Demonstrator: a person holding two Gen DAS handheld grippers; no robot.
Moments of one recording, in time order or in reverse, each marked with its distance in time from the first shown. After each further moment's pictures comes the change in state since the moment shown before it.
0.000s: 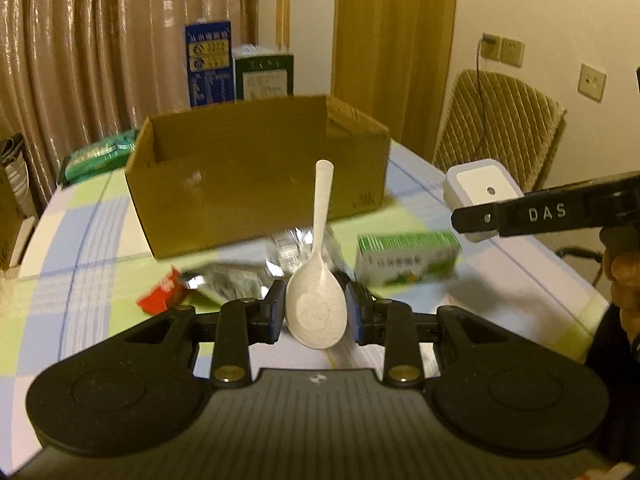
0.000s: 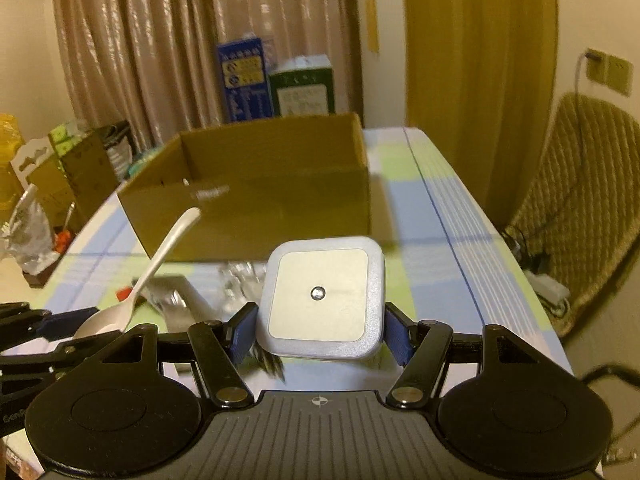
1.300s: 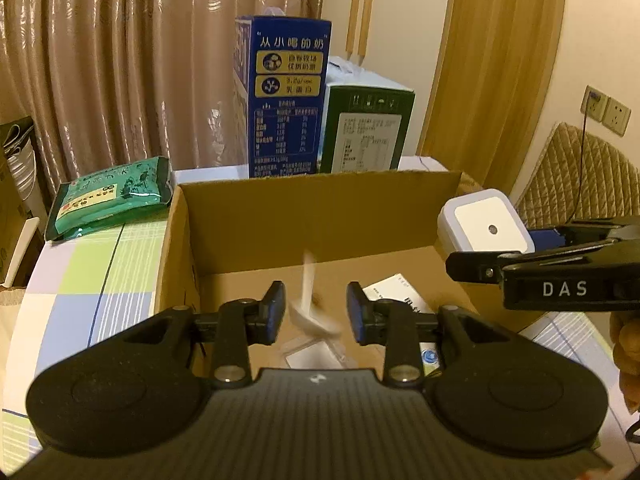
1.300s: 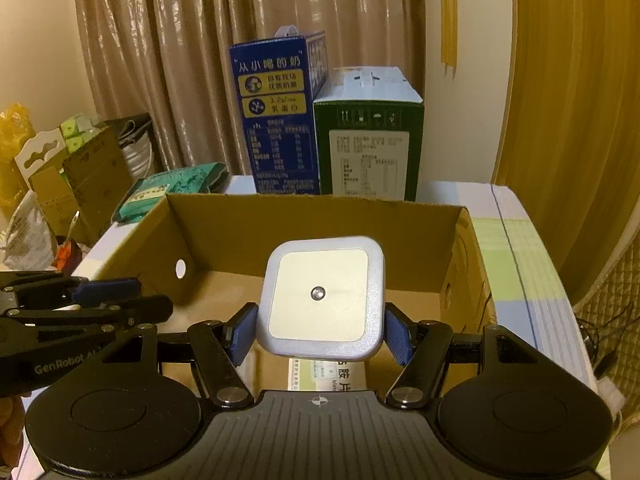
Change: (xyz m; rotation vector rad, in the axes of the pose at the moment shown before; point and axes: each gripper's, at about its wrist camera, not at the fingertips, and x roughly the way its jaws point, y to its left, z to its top) left arm 0.173 0.130 0.144 -0.122 0.020 0.067; right arm 0.192 0.032 0.153 -0.094 0.039 0.099
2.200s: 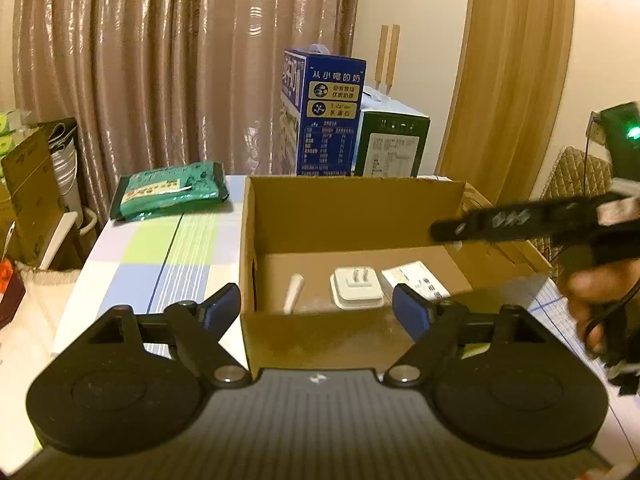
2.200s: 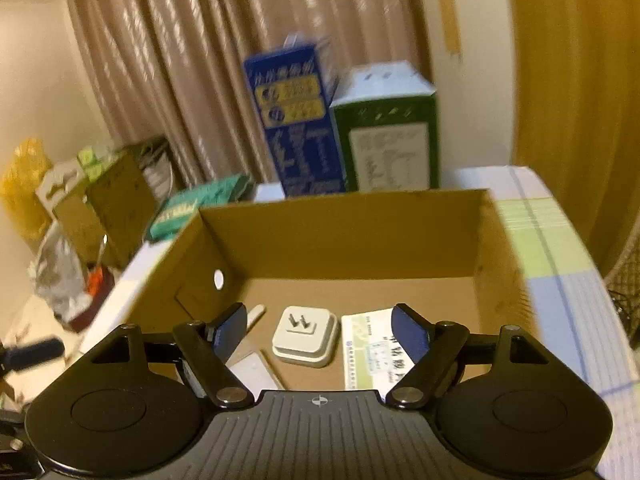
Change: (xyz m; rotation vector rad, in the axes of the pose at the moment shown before) left arm -0.100 0.014 -0.046 -0.060 -0.084 0.072; right arm -0.023 0.006 -0.006 0.114 -0.030 0.084
